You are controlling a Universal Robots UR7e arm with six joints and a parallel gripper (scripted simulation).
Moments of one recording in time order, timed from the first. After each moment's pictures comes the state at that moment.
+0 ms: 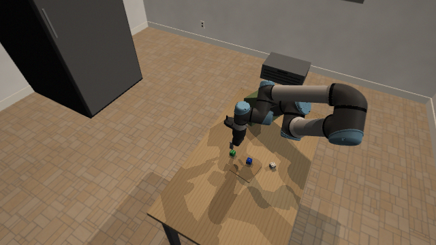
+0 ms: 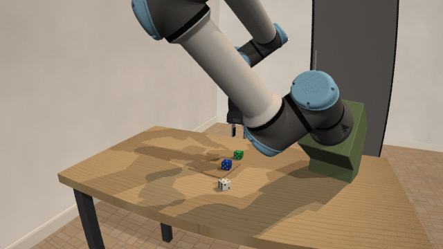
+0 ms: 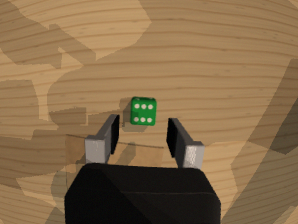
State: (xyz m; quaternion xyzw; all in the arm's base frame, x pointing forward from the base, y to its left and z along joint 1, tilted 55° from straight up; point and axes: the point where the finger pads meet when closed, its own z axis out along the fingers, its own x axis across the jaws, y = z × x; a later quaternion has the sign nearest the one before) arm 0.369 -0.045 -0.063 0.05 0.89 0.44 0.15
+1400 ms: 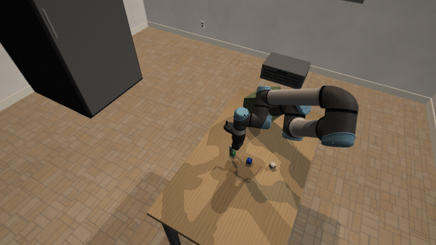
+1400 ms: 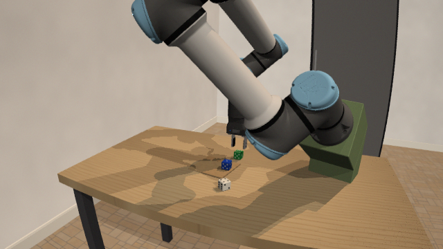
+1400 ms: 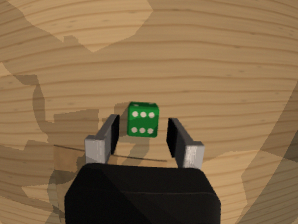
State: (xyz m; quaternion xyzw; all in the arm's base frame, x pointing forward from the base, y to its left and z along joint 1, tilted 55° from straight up) arm 0.381 -0.013 -0.087 0.05 0.89 0.44 0.15
